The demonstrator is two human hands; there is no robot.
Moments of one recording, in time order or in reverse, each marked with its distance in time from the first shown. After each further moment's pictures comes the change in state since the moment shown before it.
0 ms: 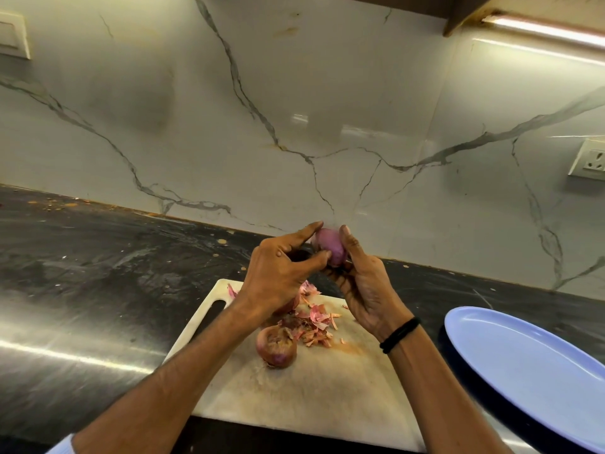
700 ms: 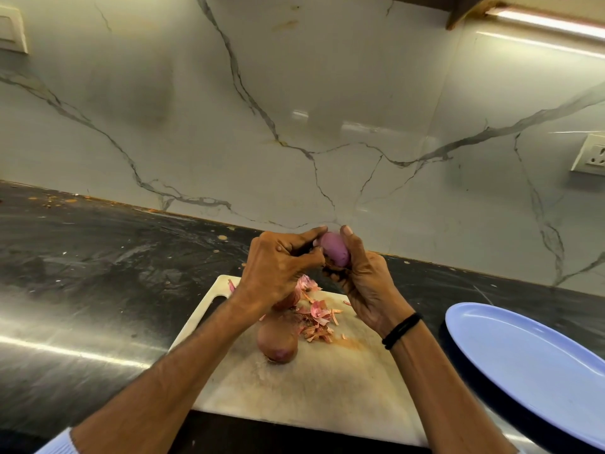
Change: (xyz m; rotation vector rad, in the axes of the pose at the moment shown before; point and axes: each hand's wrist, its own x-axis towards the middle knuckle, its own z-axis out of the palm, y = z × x) left_hand 0.002 -0.003 -0.003 0.064 0.042 0.117; right_hand 0.001 0.004 0.000 -0.125 0.055 -0.011
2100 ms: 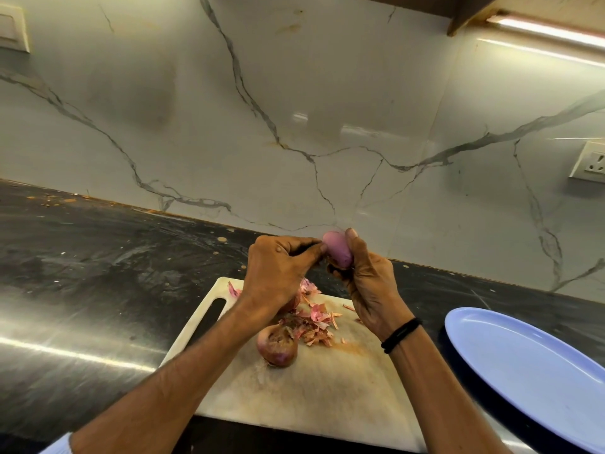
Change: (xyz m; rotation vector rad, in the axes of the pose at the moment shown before) left_hand -0.004 0.012 0.007 -0.059 0.121 -0.145; right_hand 0.009 0.005 -0.005 -0.043 0.013 -0.148
